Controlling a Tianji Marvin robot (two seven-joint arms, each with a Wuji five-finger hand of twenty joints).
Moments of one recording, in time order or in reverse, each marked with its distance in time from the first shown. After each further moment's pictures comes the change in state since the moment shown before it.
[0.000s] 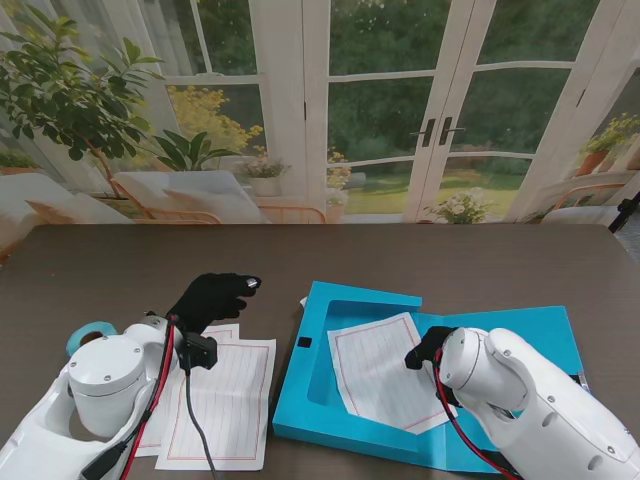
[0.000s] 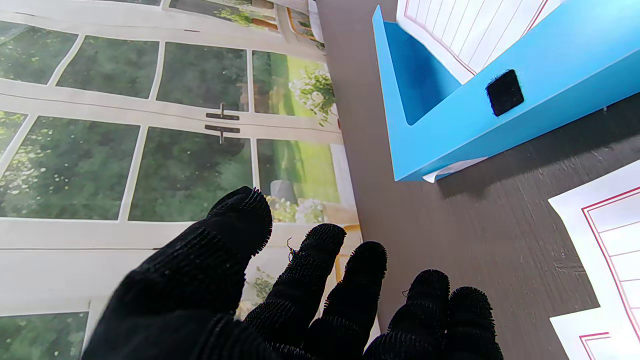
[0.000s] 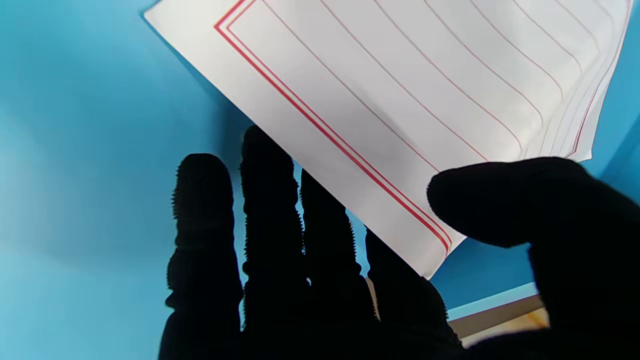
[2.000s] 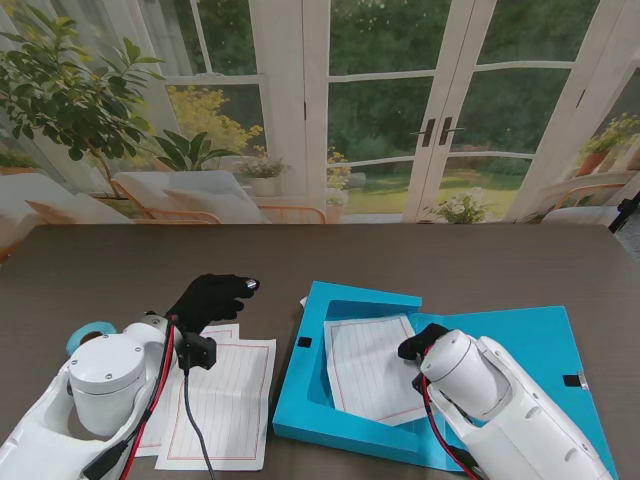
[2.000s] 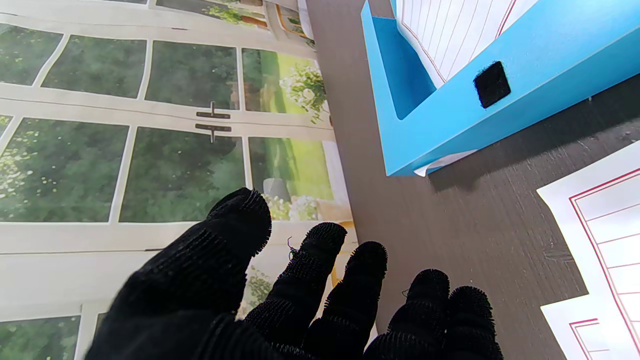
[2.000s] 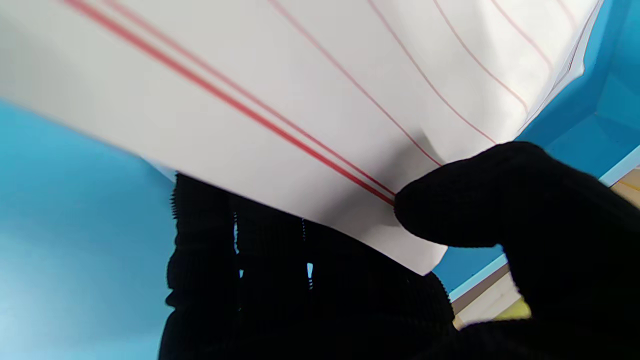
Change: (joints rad) left arm -0.005 0.004 0.001 0.000 0.023 0.020 -0.003; right arm -0.044 -0.160 0.075 0.097 0.326 0.105 -0.424; left_hand 0.011 0.017 -0.032 0.000 0.012 0.003 0.000 0.004 0.000 0.002 0.000 0.000 0.001 0.000 -0.001 0.009 0.002 0.000 0.000 0.011; right_hand 0.100 -0.069 0.072 0.257 0.339 -0.009 0.161 -0.039 0.411 -0.064 -0.009 0.164 0.261 0.017 0.112 0.072 0.018 -0.003 0.035 0.009
